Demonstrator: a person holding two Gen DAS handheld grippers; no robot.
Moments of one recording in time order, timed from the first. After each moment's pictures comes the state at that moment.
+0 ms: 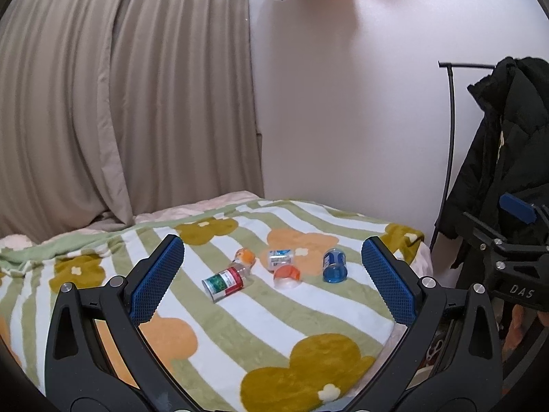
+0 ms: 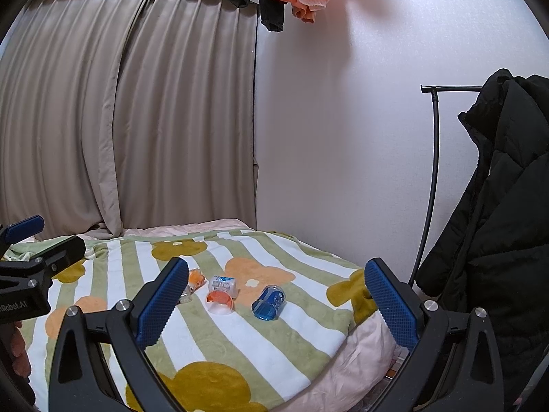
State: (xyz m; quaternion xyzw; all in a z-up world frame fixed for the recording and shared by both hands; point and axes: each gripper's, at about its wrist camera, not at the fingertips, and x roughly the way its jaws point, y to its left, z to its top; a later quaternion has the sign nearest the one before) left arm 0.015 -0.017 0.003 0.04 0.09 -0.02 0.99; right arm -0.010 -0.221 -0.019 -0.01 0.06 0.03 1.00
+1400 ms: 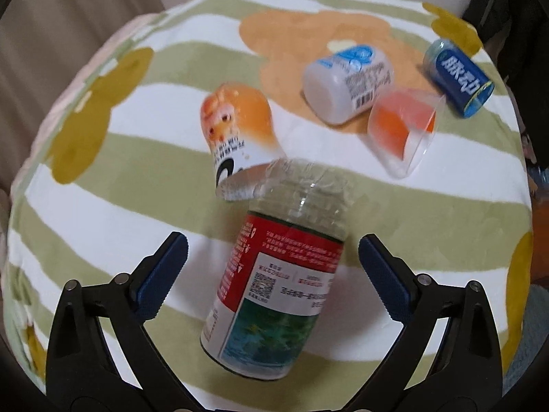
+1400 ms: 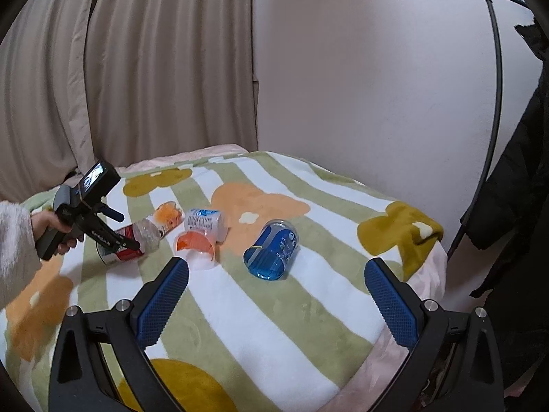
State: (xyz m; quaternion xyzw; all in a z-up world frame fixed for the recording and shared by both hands) left arm 0.440 0.083 -0.214 0.21 0.50 -0.21 0.81; right arm 0.173 -0.205 -0.126 -0.01 0.21 0.04 0.98
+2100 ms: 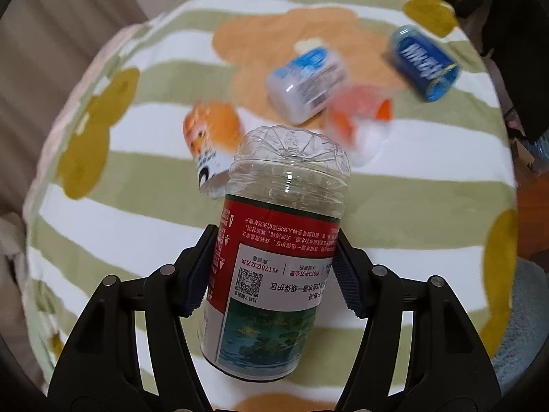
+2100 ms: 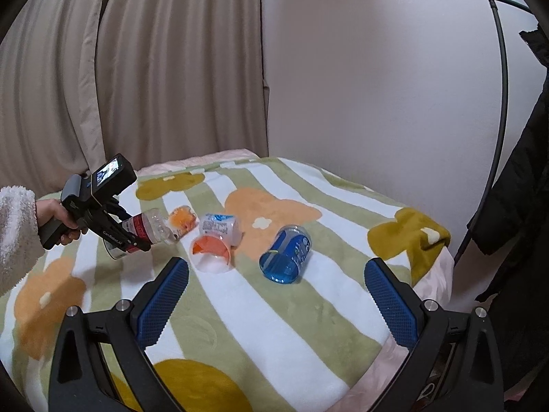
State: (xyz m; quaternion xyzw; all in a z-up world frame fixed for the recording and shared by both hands) left arm 0.399 0.054 -0.171 0.27 0.50 -0.22 0.80; right arm 0.160 -0.195 -0.112 0.00 0.20 0.06 0.98
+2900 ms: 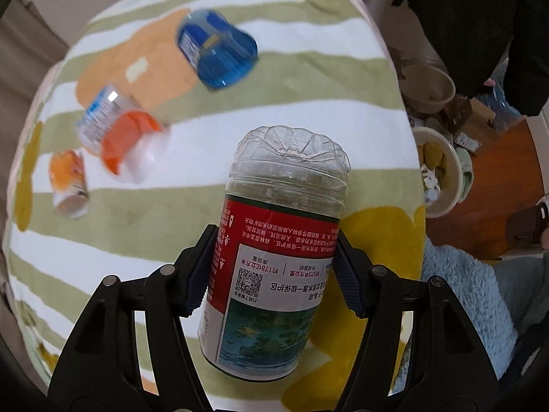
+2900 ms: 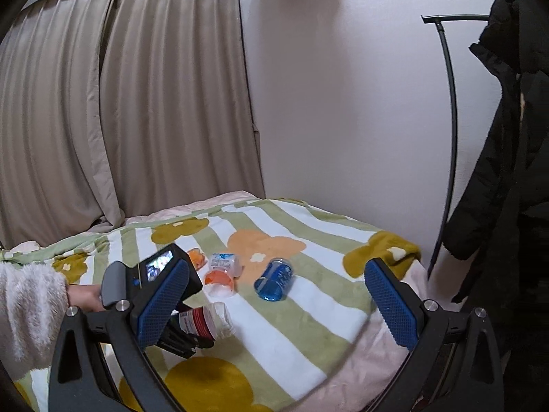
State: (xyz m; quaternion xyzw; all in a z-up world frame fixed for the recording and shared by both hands) left arm 0.277 -0.102 -0.211 0.30 0.53 -0.30 0.74; right arm 0.072 -0.246 -0.058 0.05 0.13 0.05 0.99
